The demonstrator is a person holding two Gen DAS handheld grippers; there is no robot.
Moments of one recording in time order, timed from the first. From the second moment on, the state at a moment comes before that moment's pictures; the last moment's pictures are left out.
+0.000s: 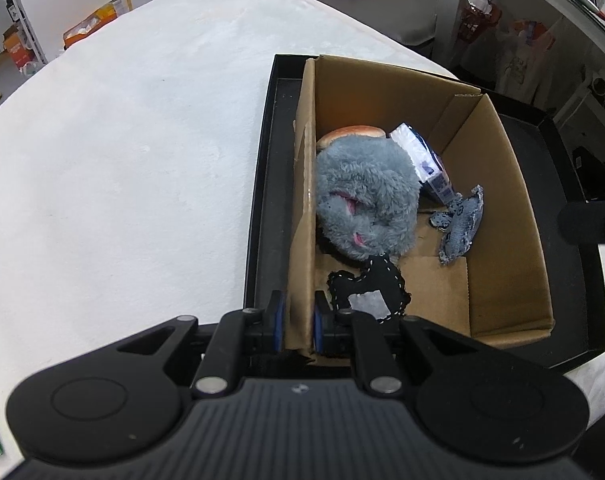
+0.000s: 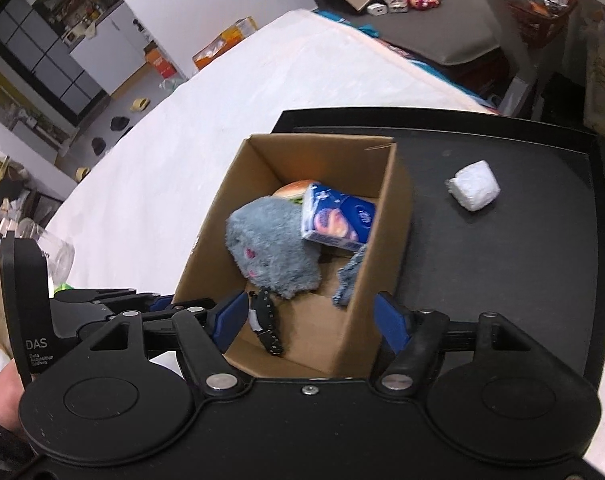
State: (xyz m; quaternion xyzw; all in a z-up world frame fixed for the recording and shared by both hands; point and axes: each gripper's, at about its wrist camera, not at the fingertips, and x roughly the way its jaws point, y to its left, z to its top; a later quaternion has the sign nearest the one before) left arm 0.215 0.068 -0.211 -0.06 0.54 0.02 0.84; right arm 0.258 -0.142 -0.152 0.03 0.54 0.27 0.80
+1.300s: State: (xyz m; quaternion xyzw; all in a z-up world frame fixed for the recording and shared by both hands) left arm 0.225 0.046 -0.211 -0.01 0.55 0.06 0.83; right arm 0.308 -0.219 -0.178 0.04 0.46 0.18 0.87
